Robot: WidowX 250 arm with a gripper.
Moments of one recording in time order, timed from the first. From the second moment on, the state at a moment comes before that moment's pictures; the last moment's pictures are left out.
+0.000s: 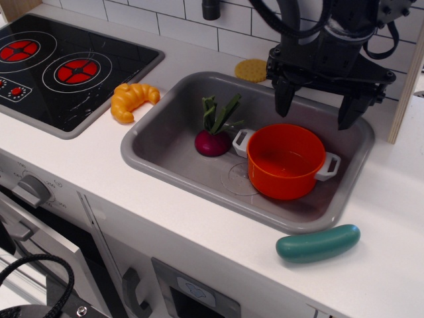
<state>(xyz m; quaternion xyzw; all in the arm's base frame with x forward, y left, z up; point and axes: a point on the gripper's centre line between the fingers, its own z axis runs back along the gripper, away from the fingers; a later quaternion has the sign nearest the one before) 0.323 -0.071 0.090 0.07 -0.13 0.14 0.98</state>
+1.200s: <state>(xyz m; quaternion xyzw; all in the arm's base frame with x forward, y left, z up) 0.306 0.037 0.092 0.05 -0.15 0.19 0.97</state>
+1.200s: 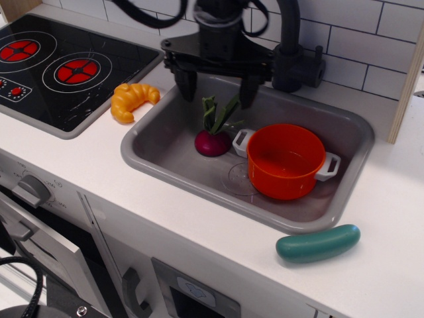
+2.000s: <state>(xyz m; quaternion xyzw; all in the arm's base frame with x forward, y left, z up) 0.334 0.053 0.045 0.03 -0.16 0.25 0.95</state>
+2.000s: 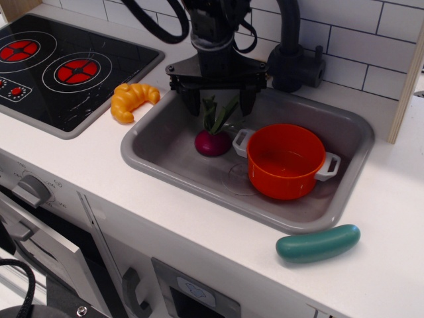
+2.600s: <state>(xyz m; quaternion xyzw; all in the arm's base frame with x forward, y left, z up) 0.342 0.054 0.022 0.09 -0.20 0.27 0.94</state>
